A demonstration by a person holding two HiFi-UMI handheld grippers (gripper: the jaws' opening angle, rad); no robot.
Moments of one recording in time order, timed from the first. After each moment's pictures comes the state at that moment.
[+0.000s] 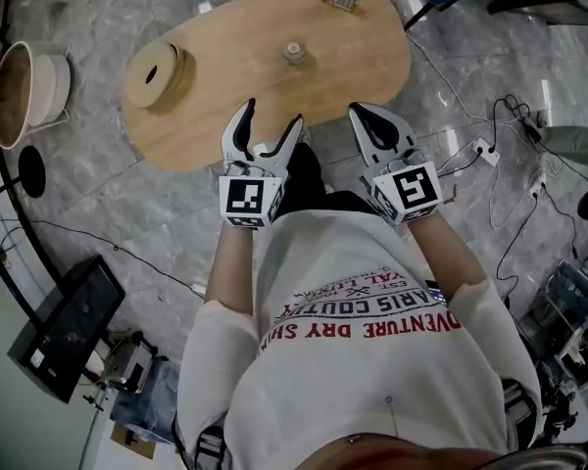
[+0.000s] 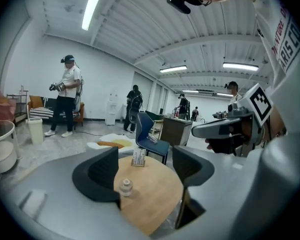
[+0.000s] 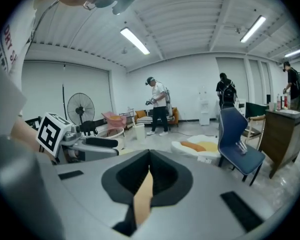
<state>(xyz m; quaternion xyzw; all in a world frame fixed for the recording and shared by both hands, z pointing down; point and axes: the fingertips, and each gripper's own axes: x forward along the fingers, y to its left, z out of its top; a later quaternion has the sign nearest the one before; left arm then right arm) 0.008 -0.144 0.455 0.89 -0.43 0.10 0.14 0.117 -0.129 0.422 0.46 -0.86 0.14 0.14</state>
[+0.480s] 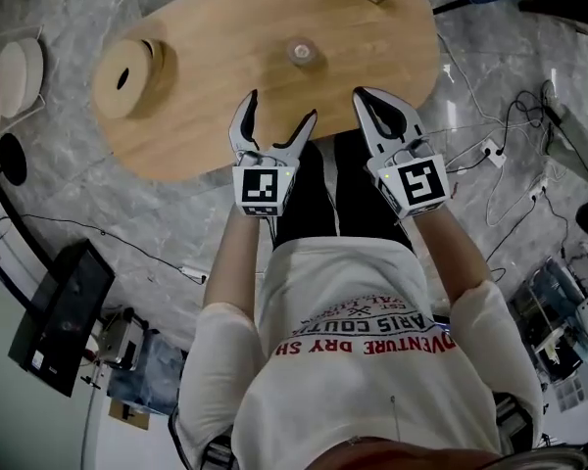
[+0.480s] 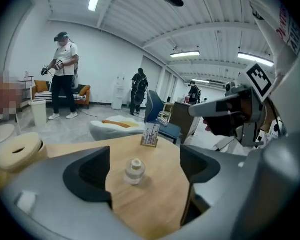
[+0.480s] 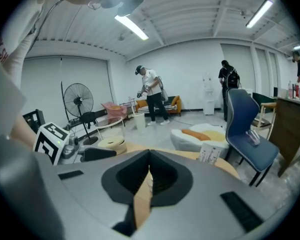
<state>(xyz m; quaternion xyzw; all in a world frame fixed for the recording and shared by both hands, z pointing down) 0.027 -0.213 0.617 0.86 -0.45 0.15 0.20 0.122 -0.230 0.544 0.43 -0.87 0.17 0.18</state>
